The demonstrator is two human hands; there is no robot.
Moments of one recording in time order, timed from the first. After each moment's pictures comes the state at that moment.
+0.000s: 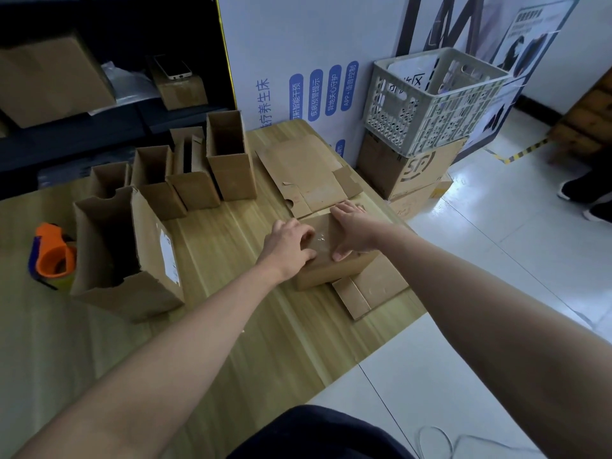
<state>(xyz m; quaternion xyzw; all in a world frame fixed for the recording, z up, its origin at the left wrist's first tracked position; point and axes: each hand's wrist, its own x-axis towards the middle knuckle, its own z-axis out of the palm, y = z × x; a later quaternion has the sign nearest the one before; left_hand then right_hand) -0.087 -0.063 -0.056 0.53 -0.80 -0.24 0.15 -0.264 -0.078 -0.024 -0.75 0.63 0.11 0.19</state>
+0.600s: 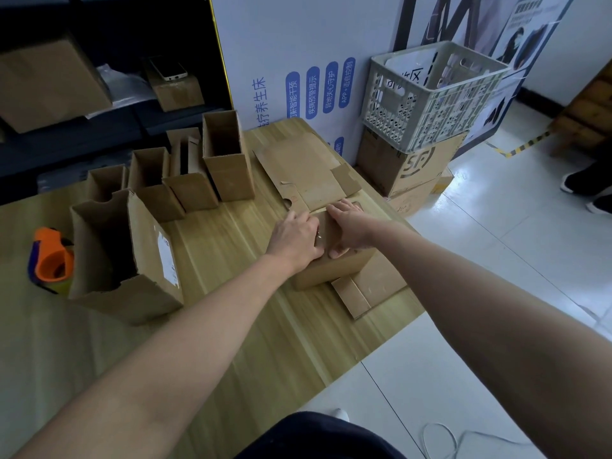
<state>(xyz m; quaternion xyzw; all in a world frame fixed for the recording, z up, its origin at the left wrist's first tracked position) -0.109 -0.070 -0.046 0.51 -0.85 -0.09 0.10 -0.262 -0.083 -0.027 -0.75 0.63 0.11 0.19</state>
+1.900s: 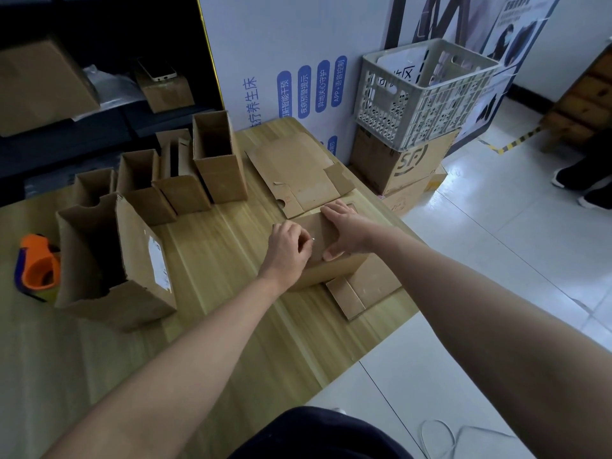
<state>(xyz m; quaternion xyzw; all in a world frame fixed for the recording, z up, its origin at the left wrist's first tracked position) -0.104 -0.055 -0.073 0.51 -0.77 -0.26 0.29 -0.272 -0.077 -0.035 -0.74 0.63 0.06 0.23</state>
